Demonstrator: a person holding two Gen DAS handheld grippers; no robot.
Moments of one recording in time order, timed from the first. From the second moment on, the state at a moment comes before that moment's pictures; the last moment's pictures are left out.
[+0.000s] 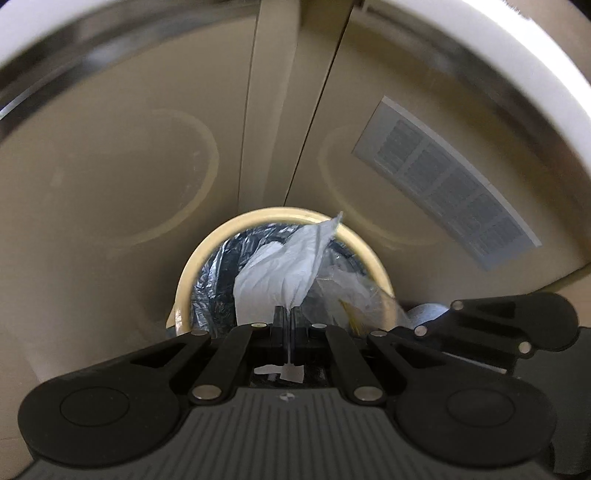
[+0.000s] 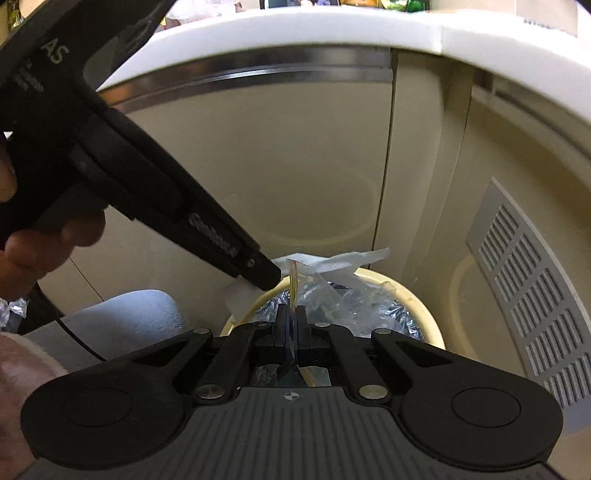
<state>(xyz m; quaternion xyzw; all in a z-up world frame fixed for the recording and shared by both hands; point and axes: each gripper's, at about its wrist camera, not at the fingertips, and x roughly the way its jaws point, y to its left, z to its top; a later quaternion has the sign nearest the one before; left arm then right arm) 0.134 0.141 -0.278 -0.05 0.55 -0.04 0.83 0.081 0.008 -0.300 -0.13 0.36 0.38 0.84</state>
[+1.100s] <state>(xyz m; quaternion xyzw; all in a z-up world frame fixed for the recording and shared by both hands) 0.177 0.141 -0.362 -0.02 0.61 -0.02 0.79 0.131 0.011 -0.374 -0.11 0.47 0.33 0.81</state>
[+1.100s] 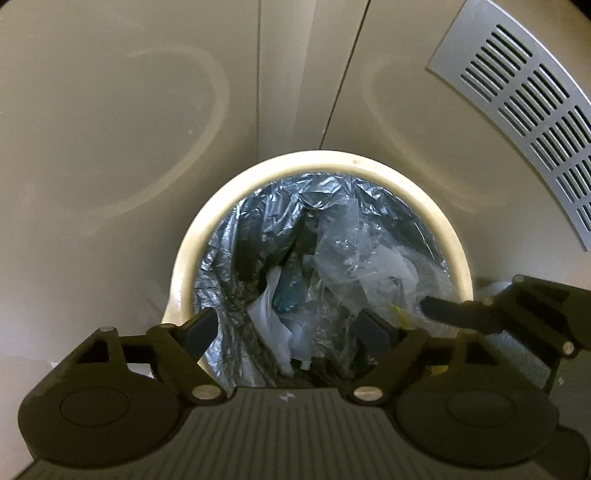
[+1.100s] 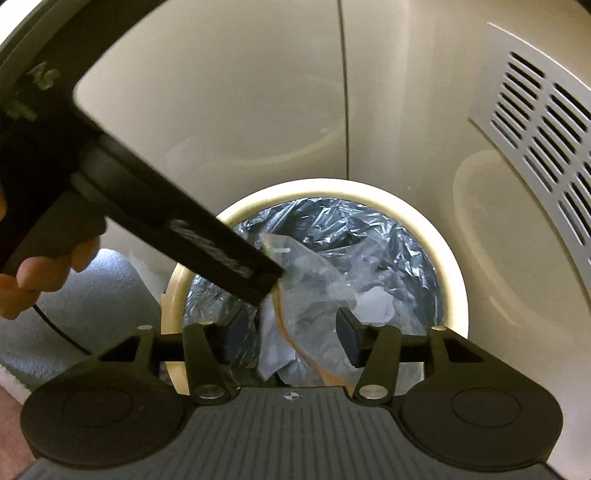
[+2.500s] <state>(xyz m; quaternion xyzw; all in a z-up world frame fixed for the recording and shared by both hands) 0.109 0.106 -0.058 -0.03 0.38 -0.02 0.92 0.069 -0.103 -0.066 0.01 0.22 0.15 0.96</state>
